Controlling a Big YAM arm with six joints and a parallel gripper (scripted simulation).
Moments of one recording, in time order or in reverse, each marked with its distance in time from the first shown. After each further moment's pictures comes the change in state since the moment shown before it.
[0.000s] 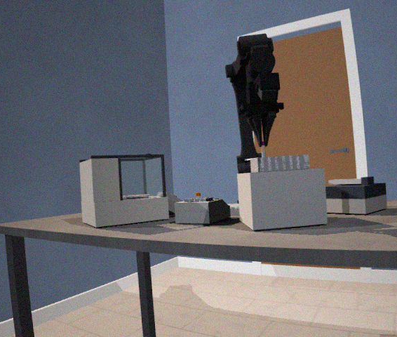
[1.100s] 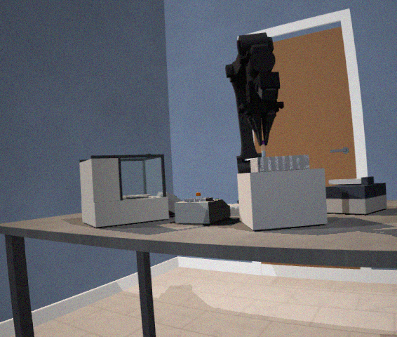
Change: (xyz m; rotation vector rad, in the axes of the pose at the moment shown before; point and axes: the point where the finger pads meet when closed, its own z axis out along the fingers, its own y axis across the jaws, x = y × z) arm 0.000 0.000 -0.002 0.000 0.003 -0.001
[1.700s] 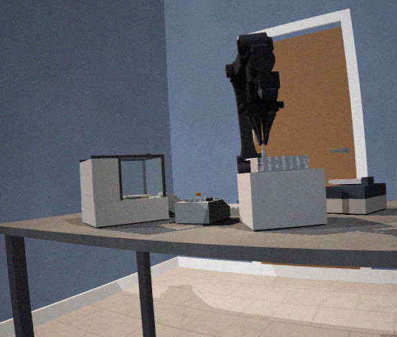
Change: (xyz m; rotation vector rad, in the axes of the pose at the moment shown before) arm 0.000 0.000 -0.001 0.000 -0.001 0.000
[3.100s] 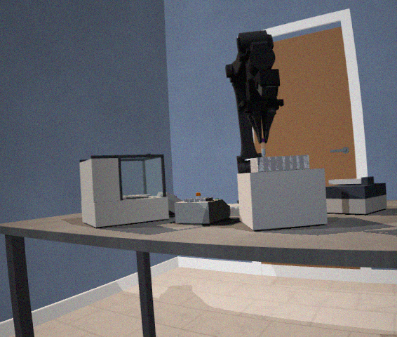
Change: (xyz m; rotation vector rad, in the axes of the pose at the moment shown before) arm -0.003 -0.001 -0.004 0.000 0.000 0.000
